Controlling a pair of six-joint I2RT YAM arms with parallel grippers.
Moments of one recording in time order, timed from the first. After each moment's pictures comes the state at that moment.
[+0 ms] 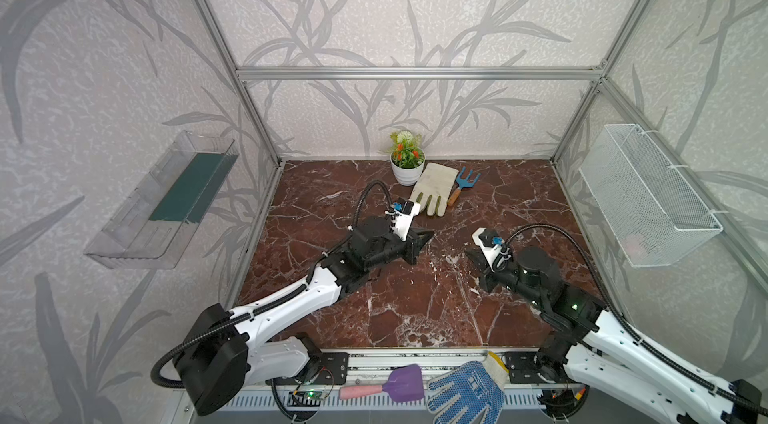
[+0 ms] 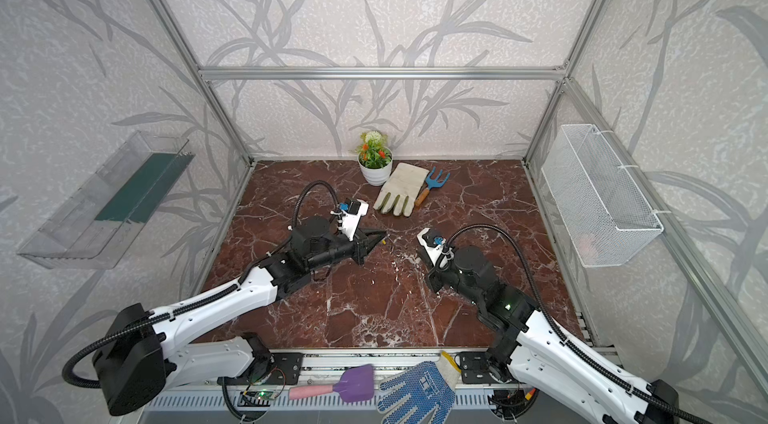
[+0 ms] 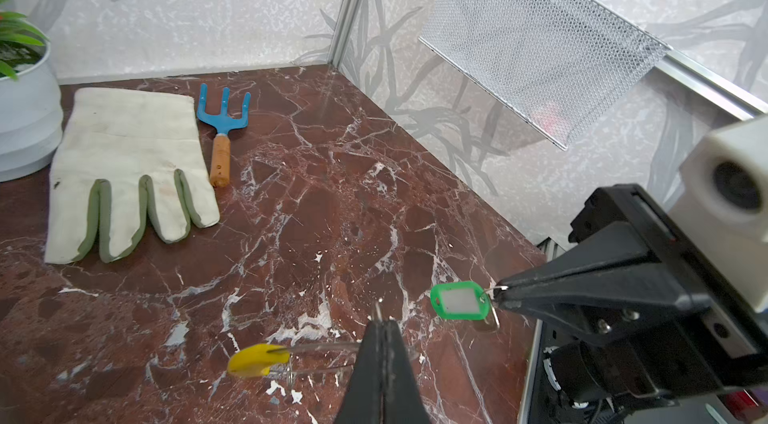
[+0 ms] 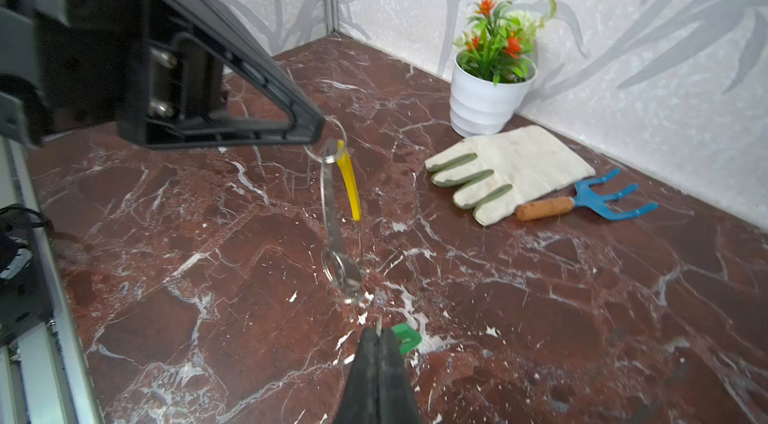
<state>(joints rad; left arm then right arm) -0.76 1.20 0.74 0.21 0.29 -0.36 0.78 0.71 0.59 -0.22 0.00 -0.04</state>
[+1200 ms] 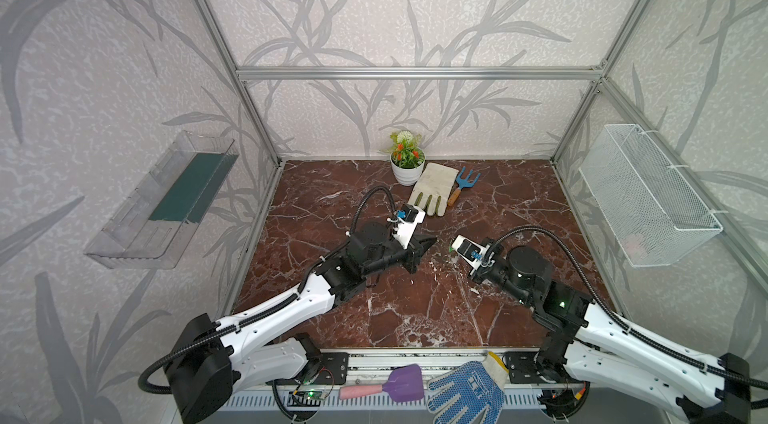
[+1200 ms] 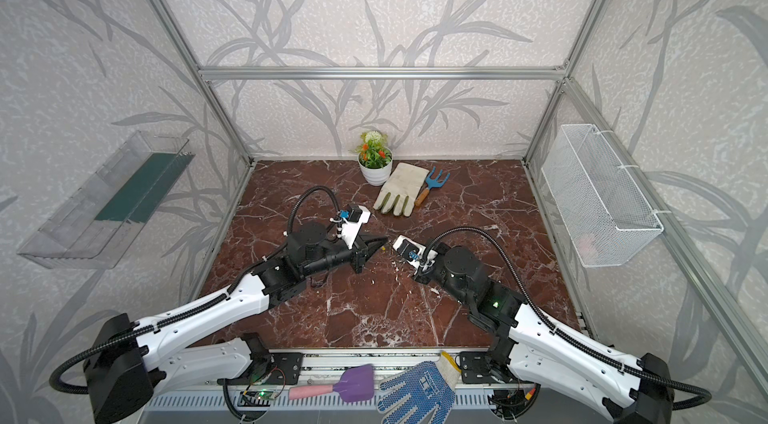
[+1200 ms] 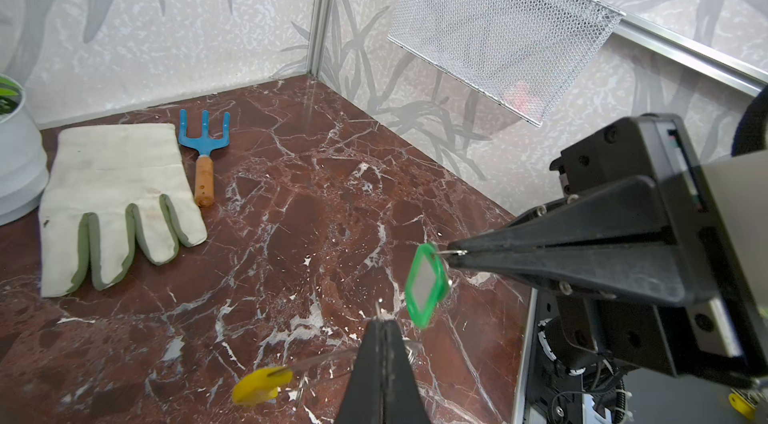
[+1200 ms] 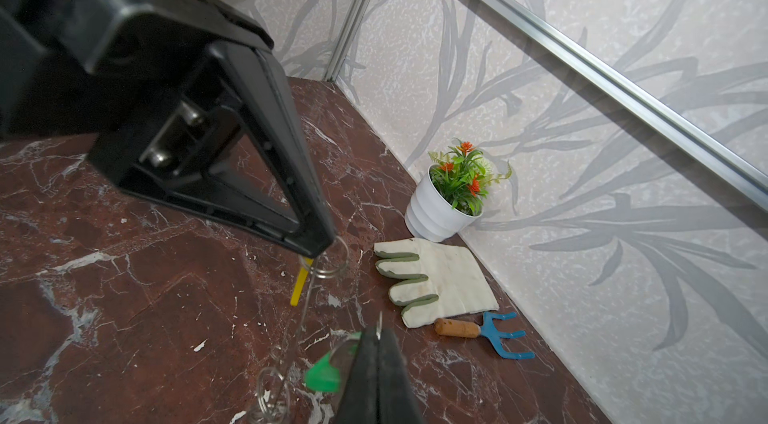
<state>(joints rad) -0.81 1.12 0.73 0.17 0.26 -0.27 0.91 0.81 0.60 0.00 0.19 -0.46</state>
